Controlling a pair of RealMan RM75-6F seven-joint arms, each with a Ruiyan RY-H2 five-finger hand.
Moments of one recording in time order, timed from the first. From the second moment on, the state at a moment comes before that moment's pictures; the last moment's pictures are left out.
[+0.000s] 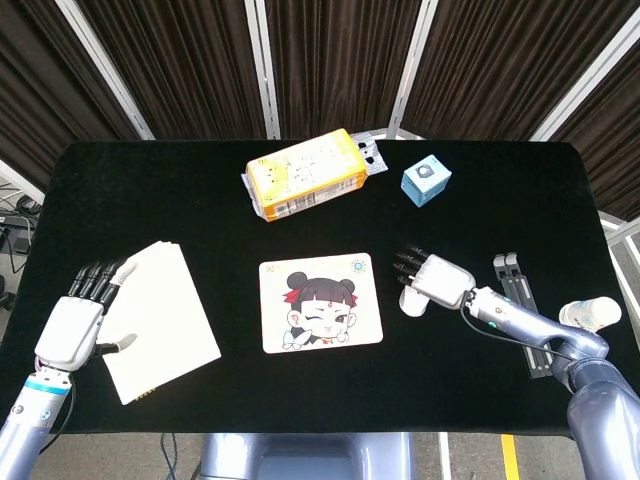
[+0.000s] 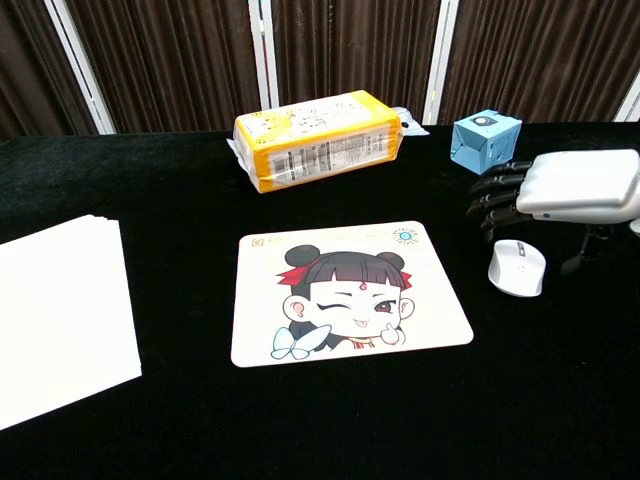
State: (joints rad) left arm -0.25 -1.20 -0.03 -1.67 1.57 1.40 0.08; right arm 0.82 -1.61 -0.25 -0.49 -1.94 1.17 0.35
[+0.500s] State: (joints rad) left arm -0.25 -1.20 -0.04 -1.67 1.57 1.40 0.08; right arm 0.82 -1.66 -0.26 -0.47 -1.93 1.17 0.37
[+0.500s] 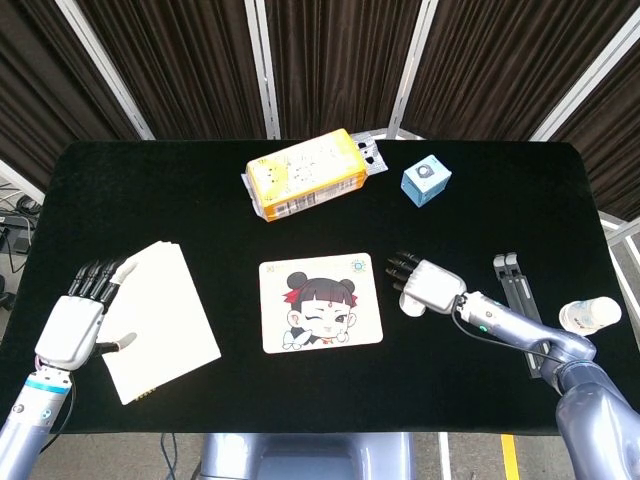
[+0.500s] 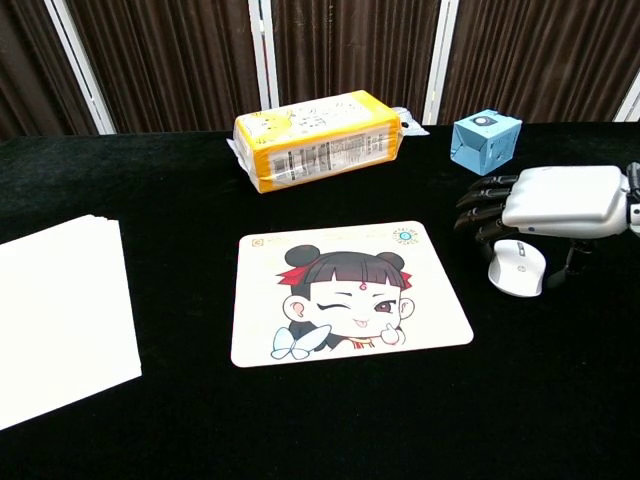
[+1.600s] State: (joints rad) left arm -0.26 -1.18 -0.03 -1.67 1.57 1.38 0.05; right arm 0.93 -1.69 -0.17 -0.58 -1.91 1.31 0.23
